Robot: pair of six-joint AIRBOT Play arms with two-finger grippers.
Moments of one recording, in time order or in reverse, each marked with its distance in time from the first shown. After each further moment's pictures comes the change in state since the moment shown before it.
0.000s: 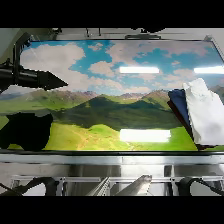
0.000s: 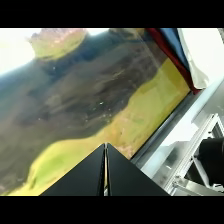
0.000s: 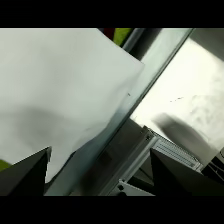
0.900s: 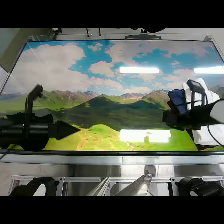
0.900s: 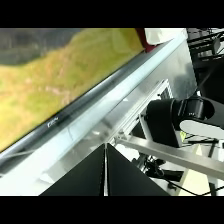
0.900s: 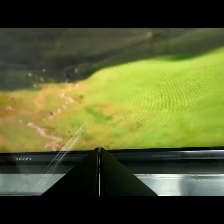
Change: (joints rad) left arm -0.050 0.554 -0.727 -0.088 0.024 -0.079; right arm 0.691 0.409 -0.534 0.406 -0.474 -0.005
